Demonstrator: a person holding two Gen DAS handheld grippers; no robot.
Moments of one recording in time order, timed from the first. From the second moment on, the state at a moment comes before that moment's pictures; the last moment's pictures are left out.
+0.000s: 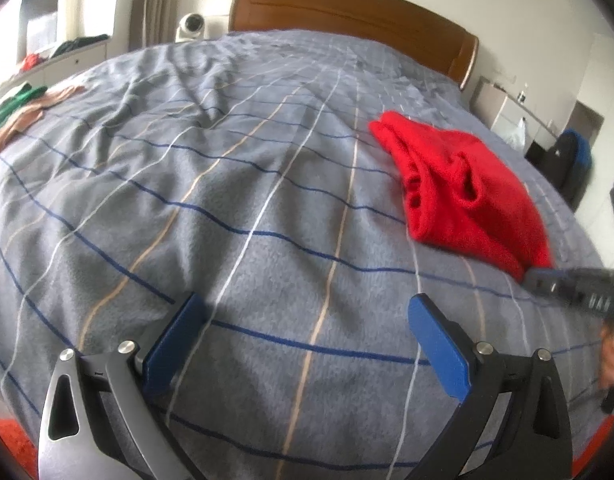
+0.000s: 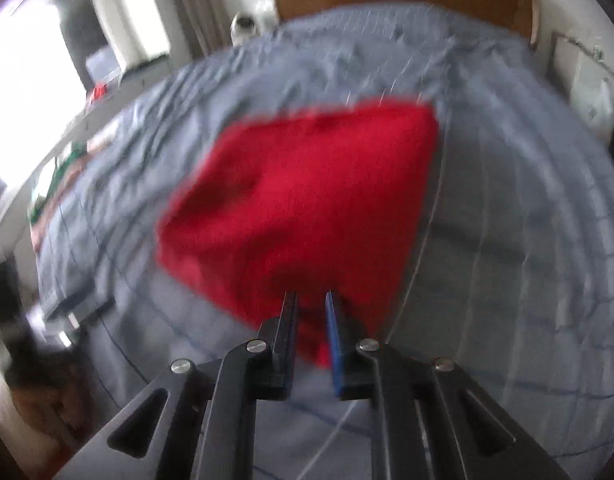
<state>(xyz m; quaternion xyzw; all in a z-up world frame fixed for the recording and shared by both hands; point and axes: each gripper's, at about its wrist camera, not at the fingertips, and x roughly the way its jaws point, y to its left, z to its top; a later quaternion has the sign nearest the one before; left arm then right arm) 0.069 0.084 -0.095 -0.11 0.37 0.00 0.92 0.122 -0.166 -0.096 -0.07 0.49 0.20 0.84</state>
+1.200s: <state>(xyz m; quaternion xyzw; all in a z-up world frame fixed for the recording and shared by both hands) 0.057 0.059 -0.105 -0.02 0.36 0.04 0.93 -0.003 -0.259 -0.121 0.00 0.37 0.08 0.93</state>
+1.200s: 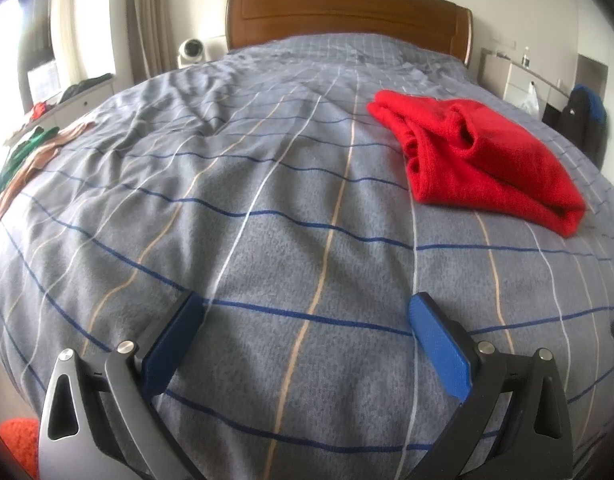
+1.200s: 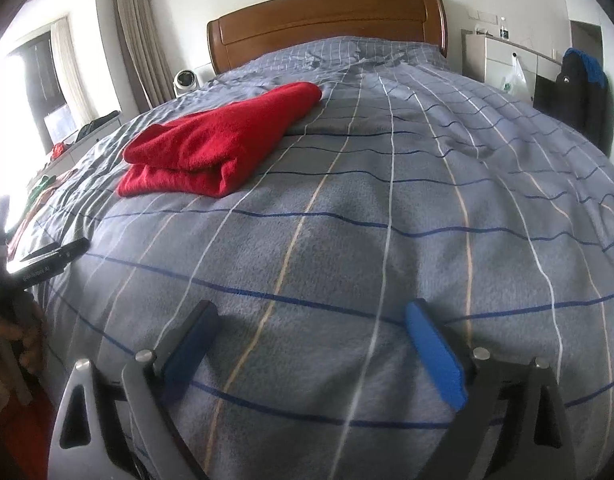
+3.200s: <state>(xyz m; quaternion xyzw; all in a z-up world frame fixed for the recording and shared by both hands) 0.007 -0.011 -0.020 0.10 0.34 0.03 0.93 0.040 -0.245 -0.051 -0.06 0.41 0.09 0.91</state>
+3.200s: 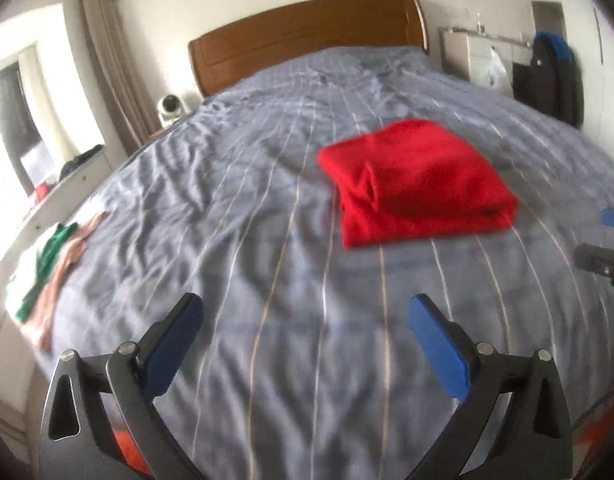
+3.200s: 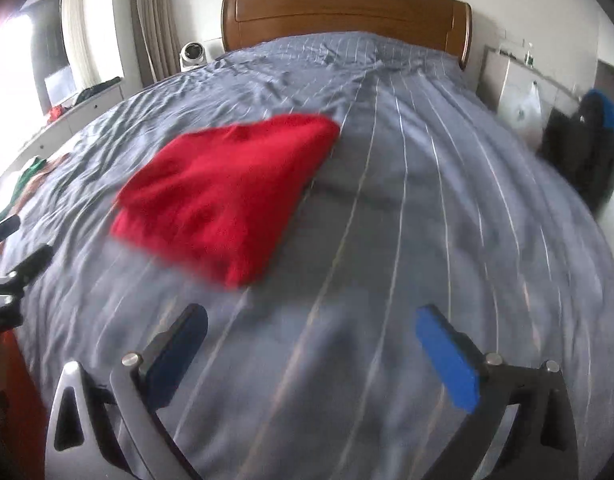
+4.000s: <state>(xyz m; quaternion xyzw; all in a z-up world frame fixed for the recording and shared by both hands) -0.044 -0.005 0.091 0.04 0.30 -0.02 0.95 -0.028 -0.209 0.059 -0.16 0.35 0.12 0.91</state>
